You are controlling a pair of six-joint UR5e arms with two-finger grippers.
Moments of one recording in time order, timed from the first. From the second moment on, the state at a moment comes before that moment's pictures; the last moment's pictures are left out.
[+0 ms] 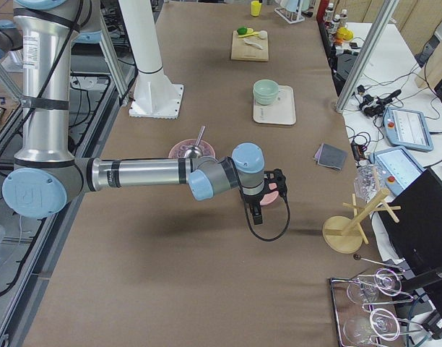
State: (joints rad) left arm -1.45 -1.58 -1.71 -1.87 -2.41 -0.26; right arm 1.40 -1.66 1.72 -1.23 2.32 0.20
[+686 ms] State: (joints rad) left arm -1.45 -1.52 -1.75 -1.81 -2.41 -0.24; right arm 1.39 -1.66 1.72 -1.23 2.31 0.20
